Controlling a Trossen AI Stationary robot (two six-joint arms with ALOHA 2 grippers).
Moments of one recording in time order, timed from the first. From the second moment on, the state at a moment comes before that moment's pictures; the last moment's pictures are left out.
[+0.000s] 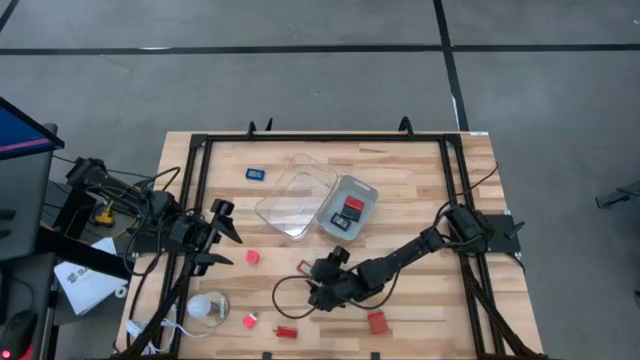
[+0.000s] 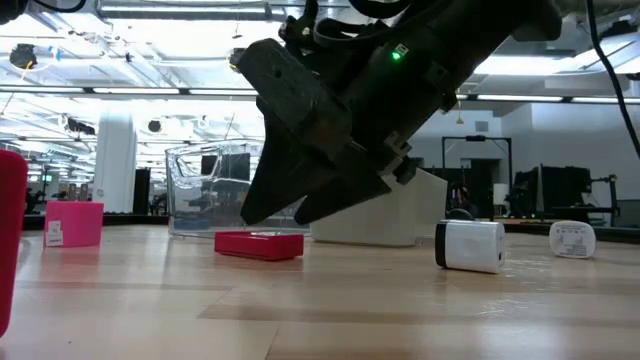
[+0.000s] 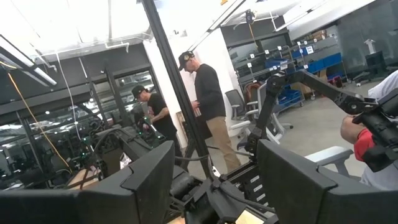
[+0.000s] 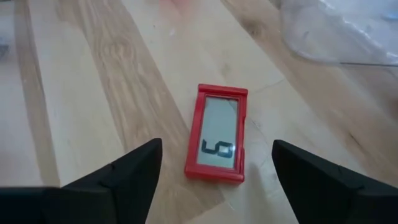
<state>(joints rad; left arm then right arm) -0.44 0.59 0.36 0.53 0.05 0.33 0.45 2.16 1.38 -0.18 0.59 0.74</state>
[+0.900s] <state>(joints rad) -0.44 0.59 0.36 0.53 0.05 0.33 0.40 2.17 1.38 -0.21 0.40 0.78</state>
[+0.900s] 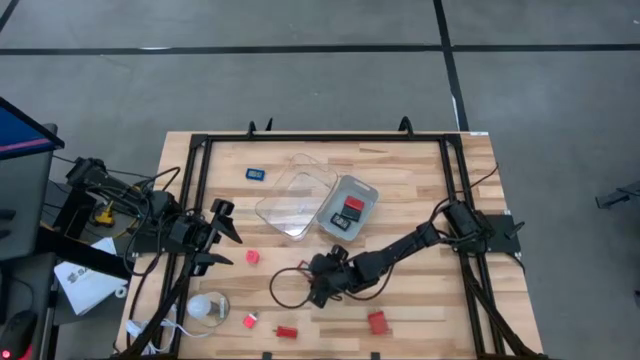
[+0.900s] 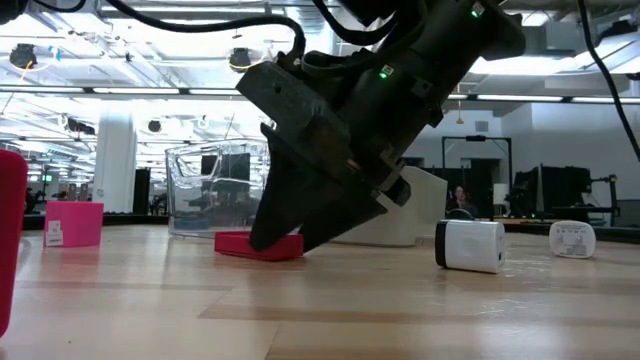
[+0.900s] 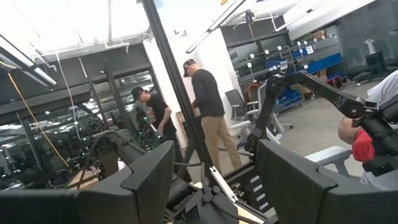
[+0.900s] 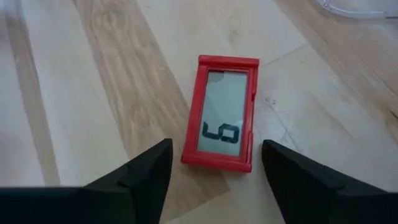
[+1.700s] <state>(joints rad) -0.44 0.59 0.36 0.53 0.05 0.33 0.44 2.16 1.39 -0.24 0.40 0.80</state>
